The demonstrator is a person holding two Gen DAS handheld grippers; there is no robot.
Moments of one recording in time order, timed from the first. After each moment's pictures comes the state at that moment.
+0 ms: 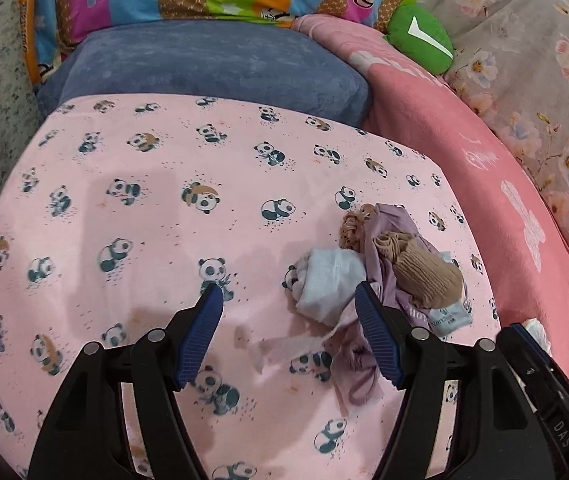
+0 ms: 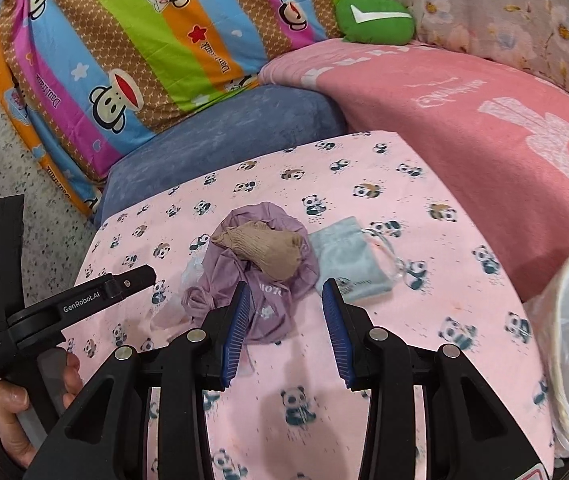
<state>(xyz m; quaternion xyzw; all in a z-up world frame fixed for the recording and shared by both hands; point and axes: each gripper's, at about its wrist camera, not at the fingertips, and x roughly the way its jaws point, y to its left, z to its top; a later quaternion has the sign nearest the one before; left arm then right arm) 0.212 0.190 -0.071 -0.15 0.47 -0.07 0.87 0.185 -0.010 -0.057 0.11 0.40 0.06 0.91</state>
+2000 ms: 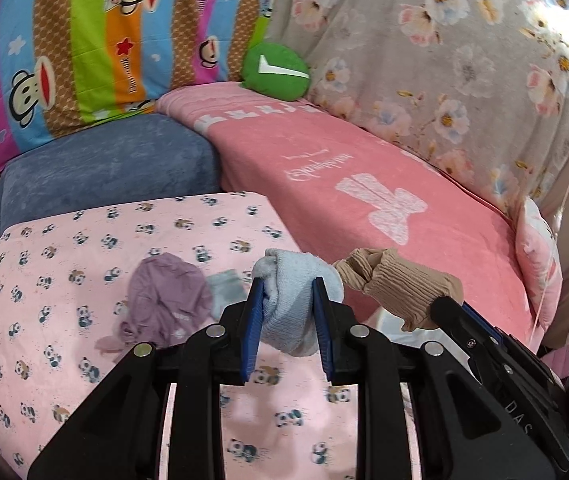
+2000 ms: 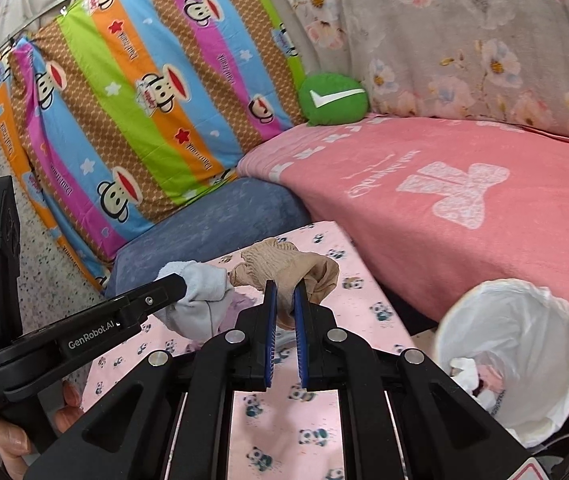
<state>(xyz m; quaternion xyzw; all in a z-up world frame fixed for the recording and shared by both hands) 0.114 0.029 0.064 -0.06 0.36 -0.22 0.91 0.056 -0.129 0.055 0.16 0.26 0.01 0.95</state>
